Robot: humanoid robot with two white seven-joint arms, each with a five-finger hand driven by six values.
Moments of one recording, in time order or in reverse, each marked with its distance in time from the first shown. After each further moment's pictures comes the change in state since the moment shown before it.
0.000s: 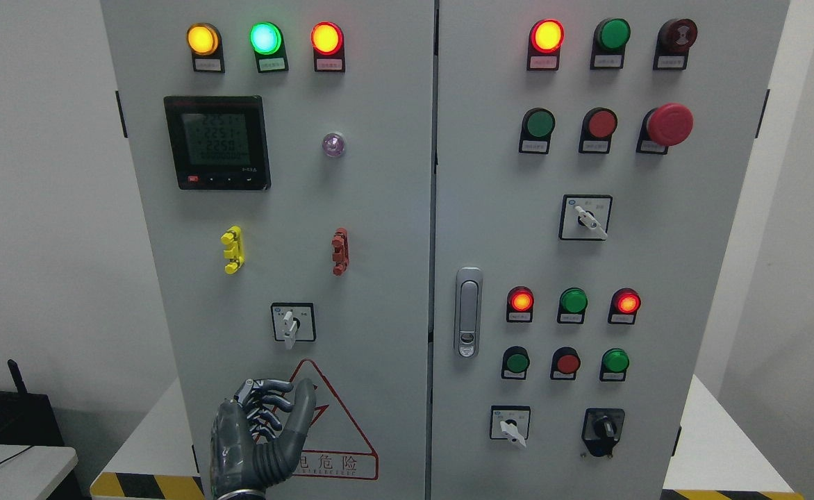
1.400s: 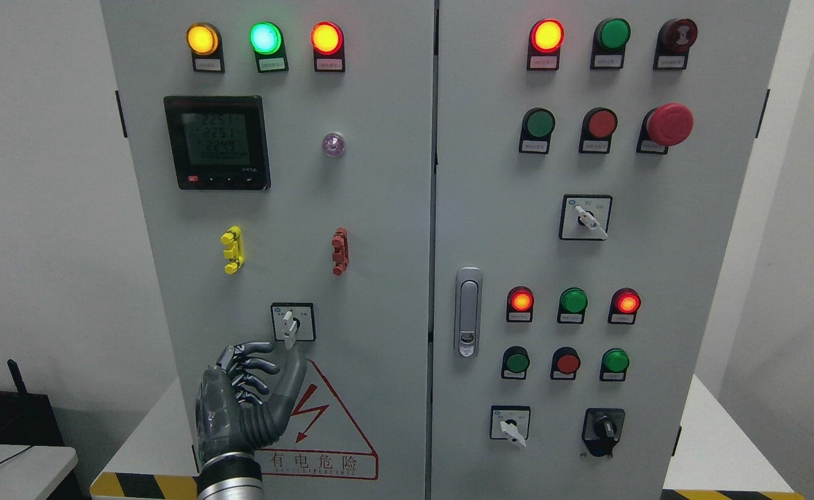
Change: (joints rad) left arm -0.090 -0.024 0.051 0.002 -0.022 0.045 -0.010; right arm 0.000 0.000 0.000 0.000 0.000 0.000 0.000
